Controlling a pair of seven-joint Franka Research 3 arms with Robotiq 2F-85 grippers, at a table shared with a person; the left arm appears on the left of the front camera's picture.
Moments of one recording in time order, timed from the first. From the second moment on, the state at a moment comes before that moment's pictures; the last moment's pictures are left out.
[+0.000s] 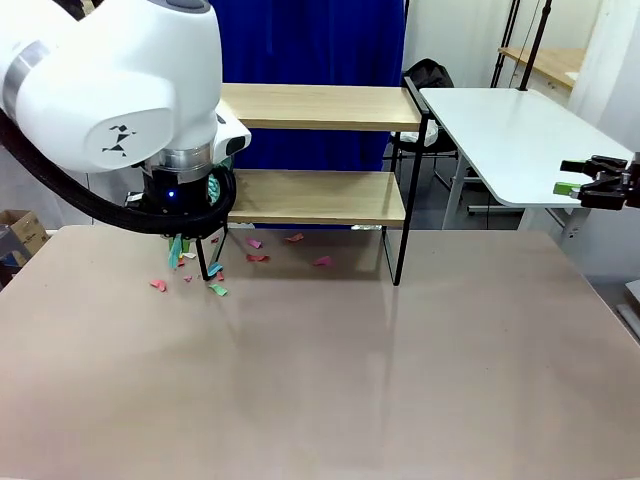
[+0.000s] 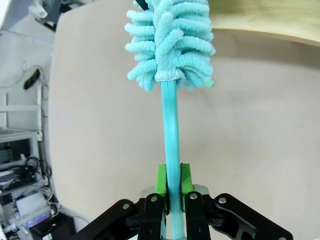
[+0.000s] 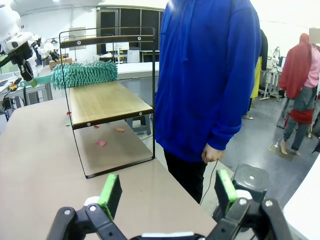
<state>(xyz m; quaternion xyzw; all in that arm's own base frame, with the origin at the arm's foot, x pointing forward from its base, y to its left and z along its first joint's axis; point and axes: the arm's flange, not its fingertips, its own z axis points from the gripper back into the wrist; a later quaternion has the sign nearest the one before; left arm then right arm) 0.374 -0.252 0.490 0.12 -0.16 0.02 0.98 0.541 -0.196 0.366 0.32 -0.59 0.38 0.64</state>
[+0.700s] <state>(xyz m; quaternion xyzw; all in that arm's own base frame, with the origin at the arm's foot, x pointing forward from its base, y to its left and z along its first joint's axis) 0.328 -0.265 0.566 0.01 -0.24 -0.09 0.97 0.541 -0.196 0.366 0.32 -0.59 0.38 0.64</state>
